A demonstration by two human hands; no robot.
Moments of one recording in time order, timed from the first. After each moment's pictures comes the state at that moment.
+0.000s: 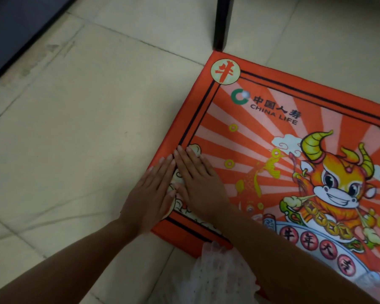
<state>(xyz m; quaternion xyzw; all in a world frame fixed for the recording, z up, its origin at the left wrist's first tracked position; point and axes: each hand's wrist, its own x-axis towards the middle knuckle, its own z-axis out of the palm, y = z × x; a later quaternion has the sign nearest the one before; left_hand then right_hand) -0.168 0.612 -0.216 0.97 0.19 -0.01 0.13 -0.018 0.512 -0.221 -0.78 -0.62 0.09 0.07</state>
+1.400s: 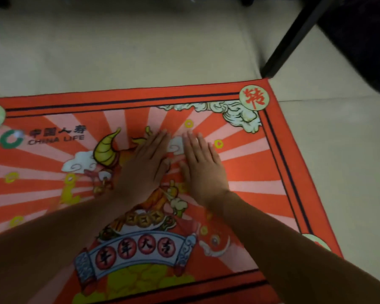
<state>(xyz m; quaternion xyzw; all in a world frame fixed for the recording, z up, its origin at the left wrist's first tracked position) 0.164 0.389 -0.232 0.98 -0.09 0.01 0.15 0.200 0.206 -0.220 -0.96 -0.26 0.06 0.06</state>
